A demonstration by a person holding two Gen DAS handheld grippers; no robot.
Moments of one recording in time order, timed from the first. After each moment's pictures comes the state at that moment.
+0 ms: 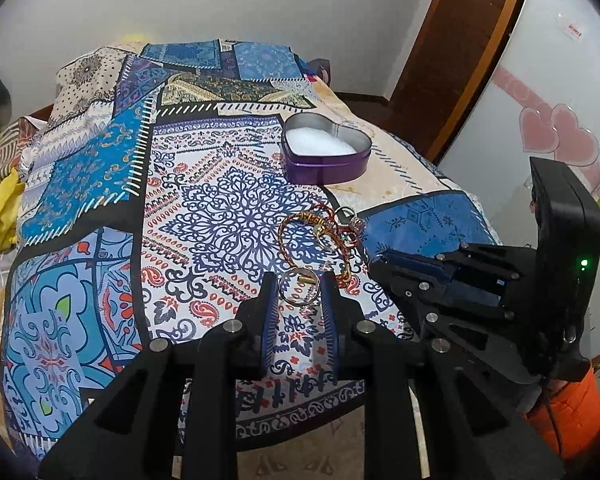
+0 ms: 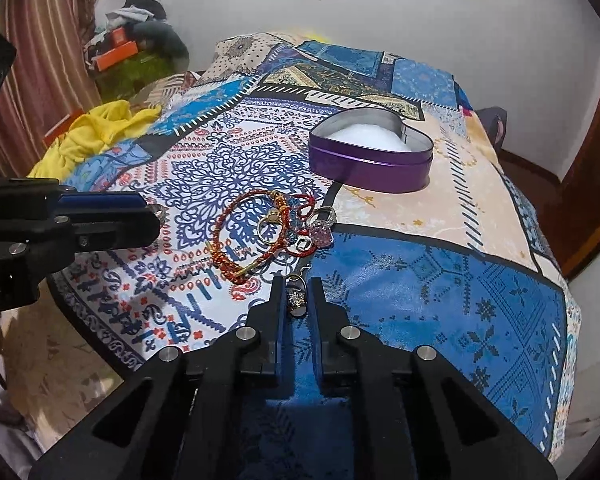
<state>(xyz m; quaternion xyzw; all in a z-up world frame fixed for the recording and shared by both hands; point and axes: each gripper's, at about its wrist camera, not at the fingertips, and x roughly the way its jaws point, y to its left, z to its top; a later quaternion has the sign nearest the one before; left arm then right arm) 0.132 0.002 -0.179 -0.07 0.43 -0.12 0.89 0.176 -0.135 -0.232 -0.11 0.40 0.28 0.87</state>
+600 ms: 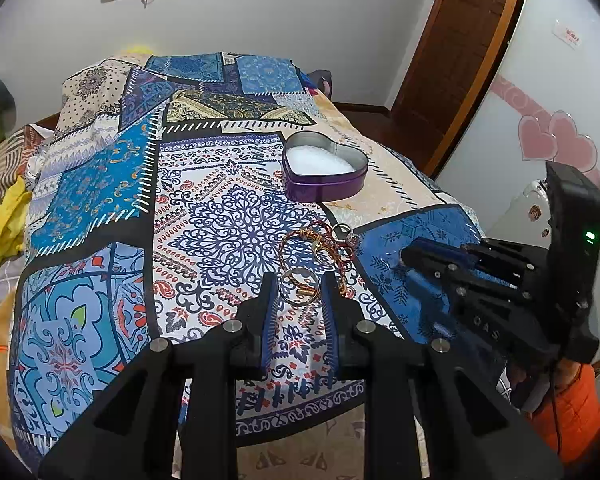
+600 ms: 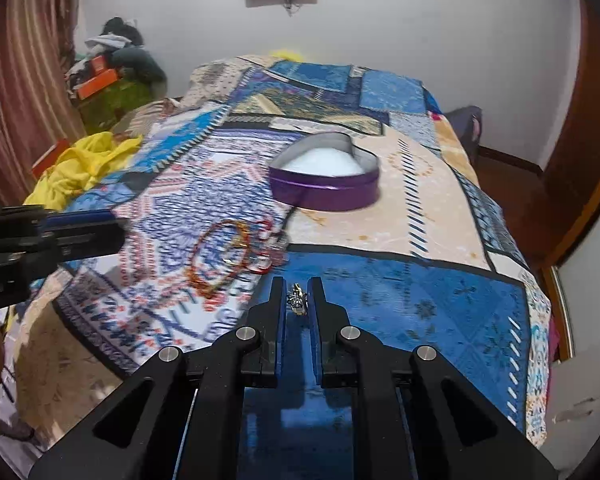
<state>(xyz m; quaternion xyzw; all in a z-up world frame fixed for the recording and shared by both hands) 0.128 0.002 -0.166 -0.07 0.42 -0.11 0.90 0.184 -0.160 -0.217 -0.08 0.39 0.23 0.89</state>
